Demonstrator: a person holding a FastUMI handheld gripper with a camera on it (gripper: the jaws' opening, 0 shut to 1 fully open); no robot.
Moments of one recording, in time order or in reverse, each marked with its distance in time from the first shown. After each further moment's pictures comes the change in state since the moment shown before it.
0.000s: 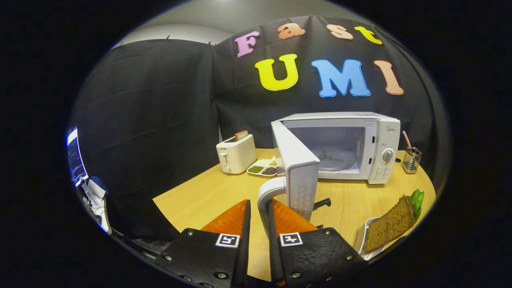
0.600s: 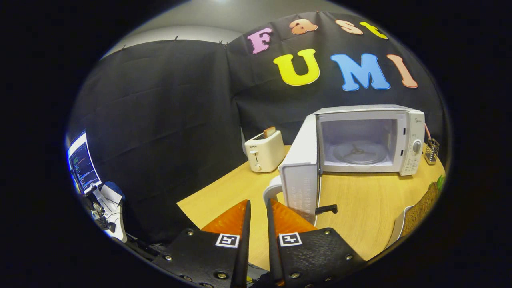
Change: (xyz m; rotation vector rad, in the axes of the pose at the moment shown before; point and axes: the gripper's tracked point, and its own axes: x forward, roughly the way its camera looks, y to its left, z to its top) arm 0.026 0.095 -0.003 0.013 0.025 0.152
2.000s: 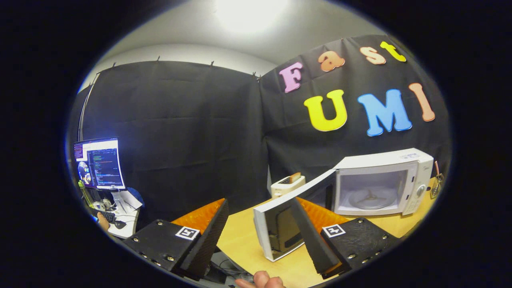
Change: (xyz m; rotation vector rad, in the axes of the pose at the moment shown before) arm -0.093 -0.010 0.105 -0.092 -0.337 0.114
